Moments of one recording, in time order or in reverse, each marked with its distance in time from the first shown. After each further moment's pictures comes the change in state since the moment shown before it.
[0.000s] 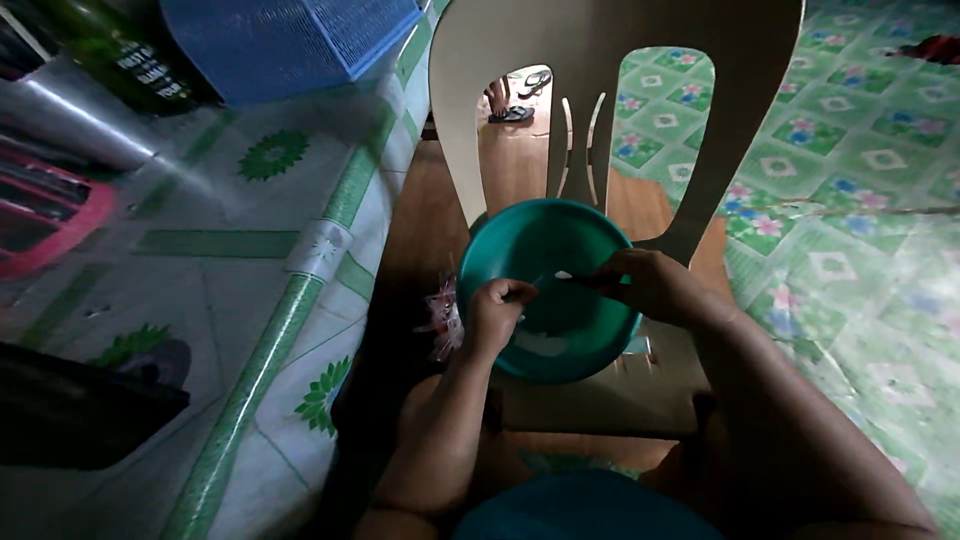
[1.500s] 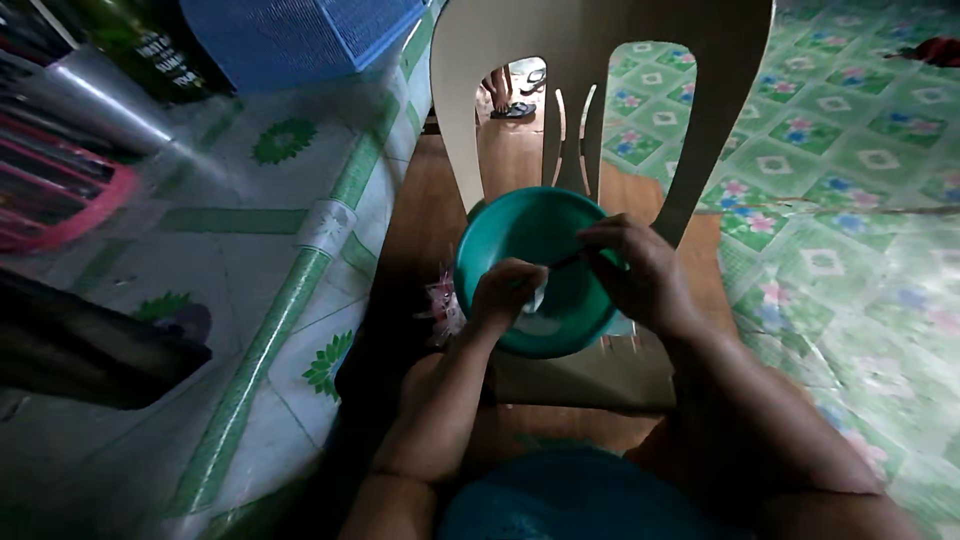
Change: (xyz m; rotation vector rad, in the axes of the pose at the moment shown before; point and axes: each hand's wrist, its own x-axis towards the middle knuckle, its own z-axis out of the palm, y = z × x) left_hand -0.012 0.015 -0.001 0.021 -0.117 0.263; right_hand -0.018 -0.033 0.014 0.059 0.595 -0.609
